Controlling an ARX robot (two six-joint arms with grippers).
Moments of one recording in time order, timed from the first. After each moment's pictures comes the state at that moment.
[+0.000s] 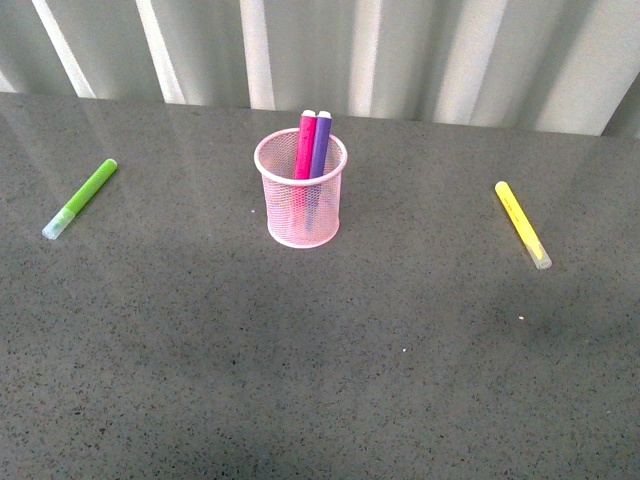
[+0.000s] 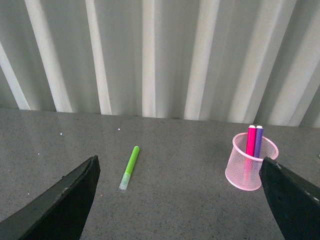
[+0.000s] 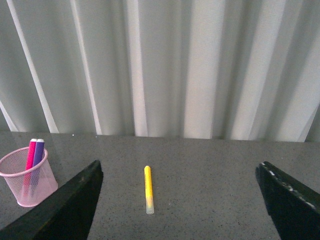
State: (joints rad) left arm 0.00 0.00 0.02 0.00 0.00 0.00; right arm 0.00 0.00 0.02 0.00 0.00 -0.01
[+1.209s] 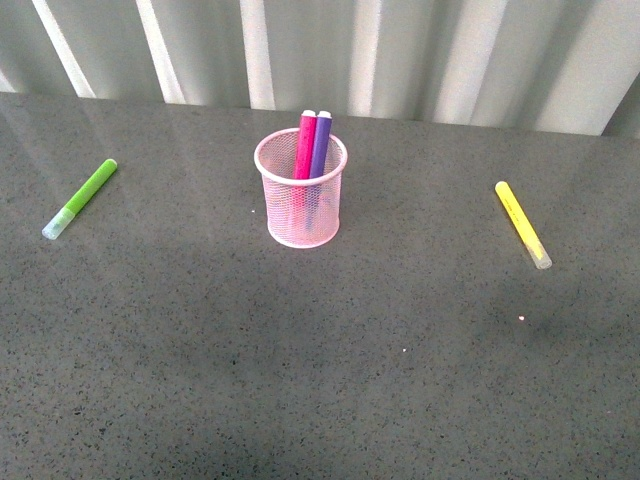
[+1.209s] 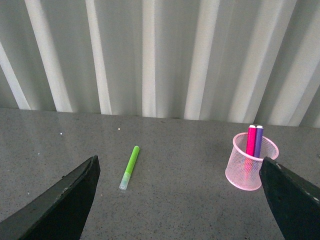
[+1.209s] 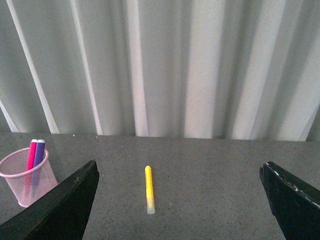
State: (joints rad) left arm 0.00 0.00 0.02 0.00 0.00 0.00; right arm 0.00 0.00 0.02 0.00 0.00 0.00
